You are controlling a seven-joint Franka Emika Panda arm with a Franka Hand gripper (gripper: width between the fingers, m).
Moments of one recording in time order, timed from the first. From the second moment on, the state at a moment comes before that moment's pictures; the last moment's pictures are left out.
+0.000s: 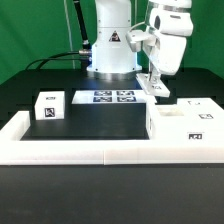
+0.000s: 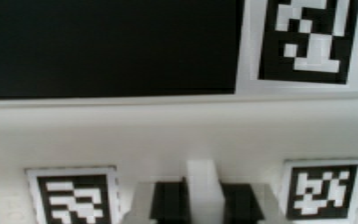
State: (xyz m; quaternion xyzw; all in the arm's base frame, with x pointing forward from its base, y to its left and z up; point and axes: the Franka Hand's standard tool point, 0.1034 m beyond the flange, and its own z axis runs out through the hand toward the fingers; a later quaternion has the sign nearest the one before) arm 0.376 0.065 0.055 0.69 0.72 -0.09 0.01
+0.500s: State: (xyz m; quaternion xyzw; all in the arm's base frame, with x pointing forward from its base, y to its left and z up) arm 0.376 0.067 0.053 0.69 0.72 -0.08 0.01
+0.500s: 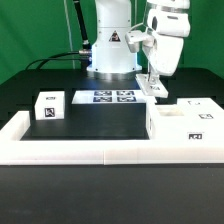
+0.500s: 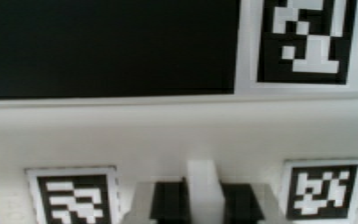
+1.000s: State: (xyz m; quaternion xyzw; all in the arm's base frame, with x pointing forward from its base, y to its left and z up) arm 0.391 0.080 0.059 0.69 0.72 -0.02 0.04
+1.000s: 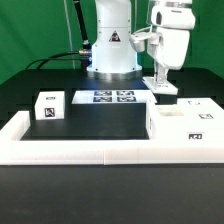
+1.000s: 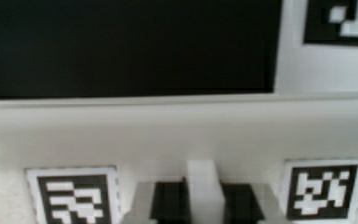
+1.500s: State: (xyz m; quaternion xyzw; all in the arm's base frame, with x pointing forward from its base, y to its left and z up) arm 0.404 0.072 0.062 0.69 0.73 -0.01 0.04
